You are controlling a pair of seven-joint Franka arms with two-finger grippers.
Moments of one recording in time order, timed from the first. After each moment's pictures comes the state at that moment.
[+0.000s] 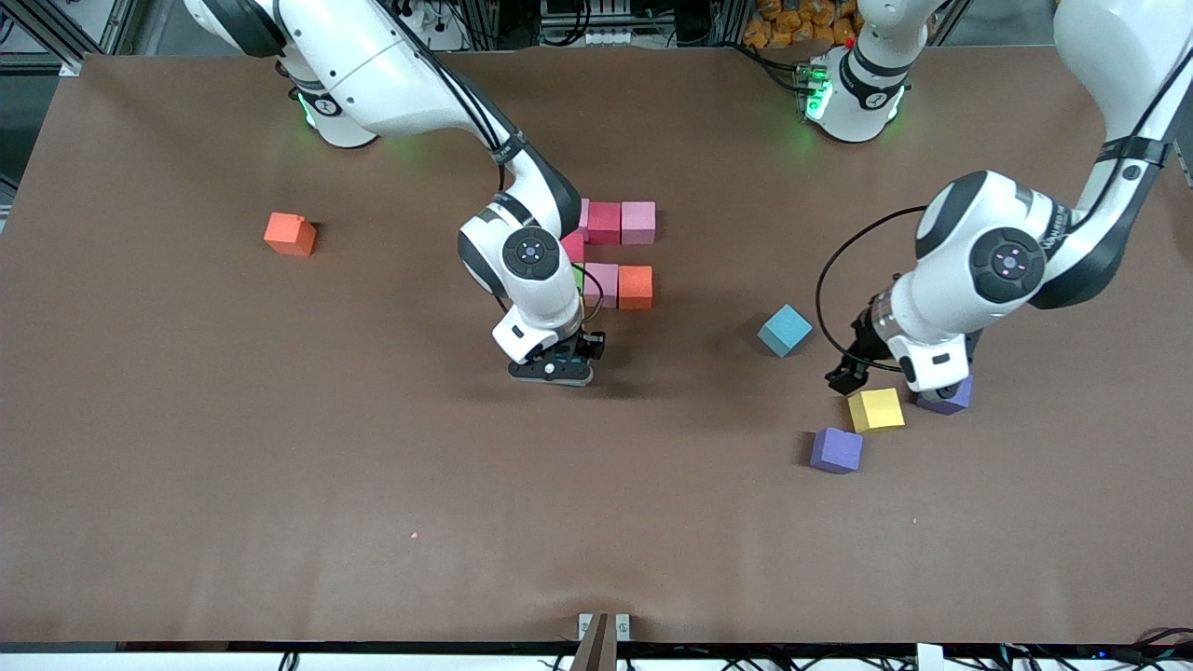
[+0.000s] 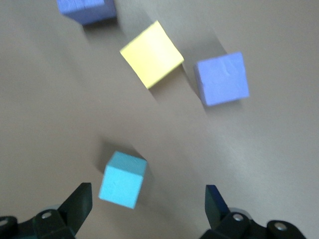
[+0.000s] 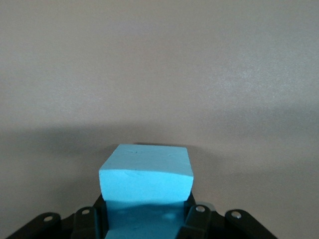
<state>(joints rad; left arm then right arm) 0.64 0.49 -1.00 -1.83 0.37 2.02 -1.49 0.64 0.74 0.07 -1.57 -0.09 2.40 0.82</state>
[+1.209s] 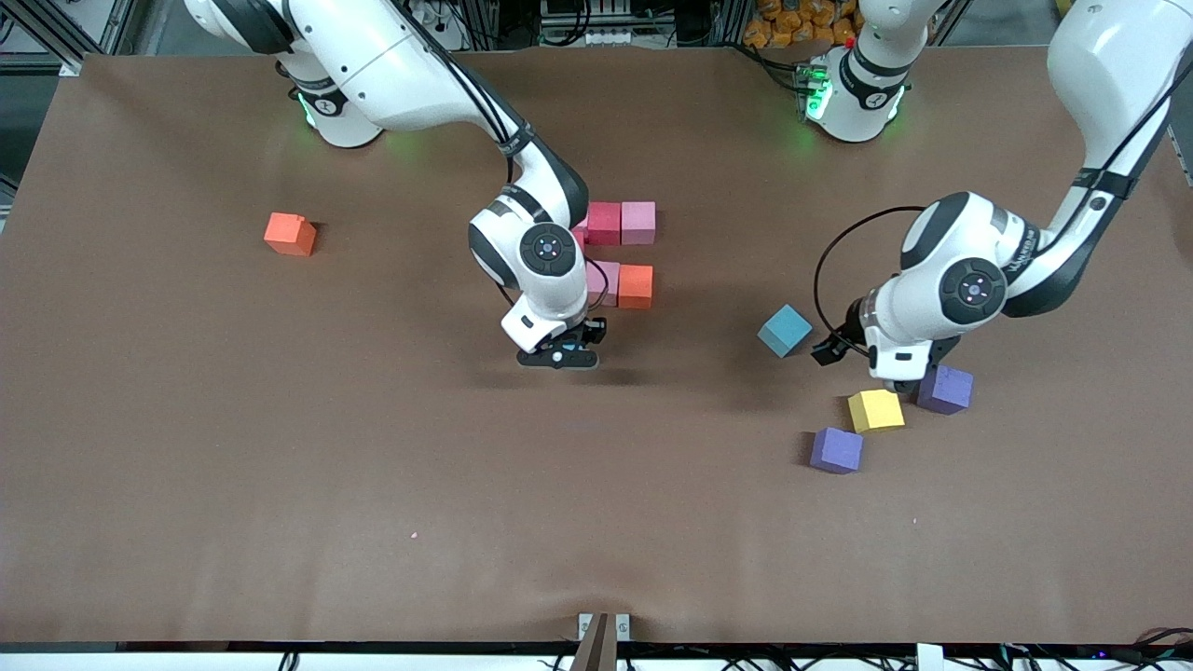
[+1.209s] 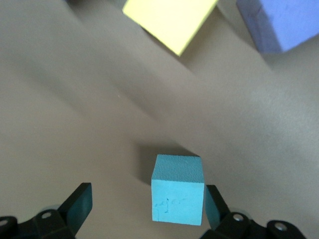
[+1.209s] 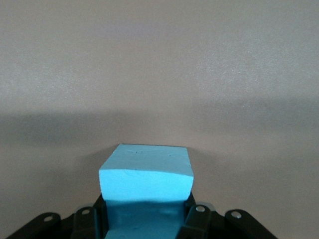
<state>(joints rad) 0.67 0.55 -1.00 -2.01 0.41 2.10 -1.28 0.67 0.73 0.07 -1.58 -0.09 2.32 0.82</state>
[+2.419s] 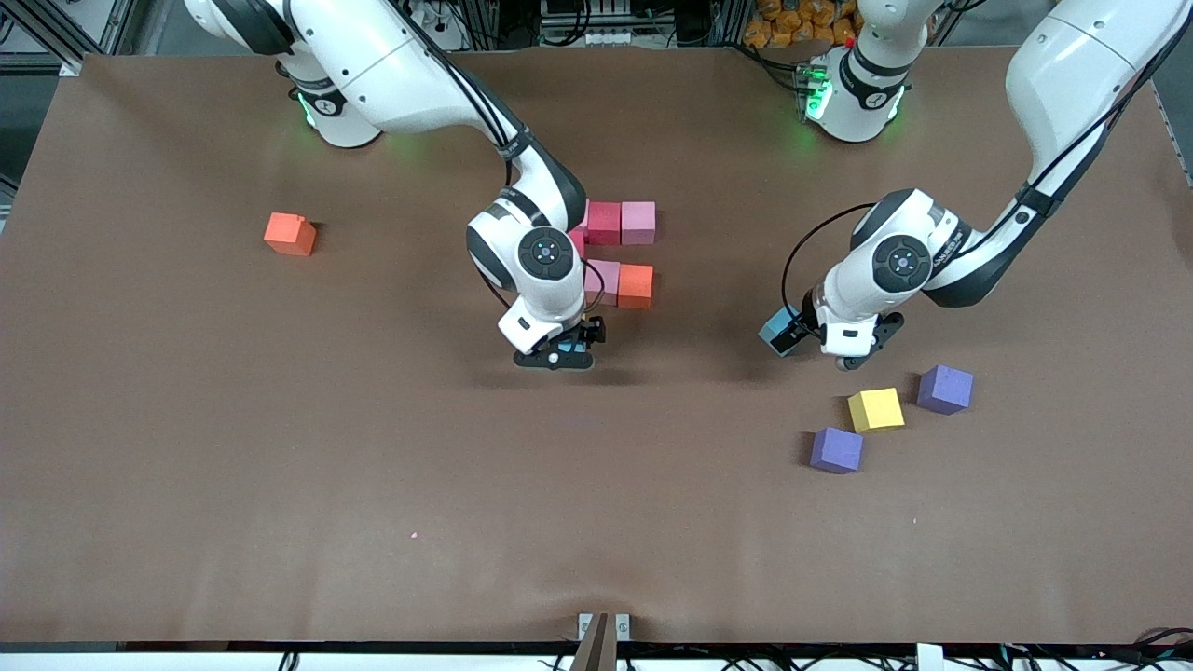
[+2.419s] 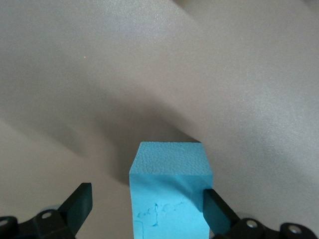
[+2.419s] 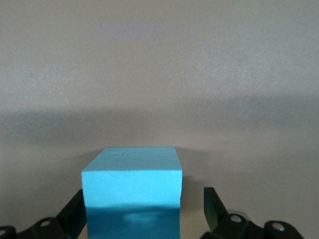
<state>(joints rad) 0.62 0.58 -0.95 -2.18 0.53 2.33 -1.40 0.67 0.73 0.06 -1.59 -0.08 2.32 0.82</state>
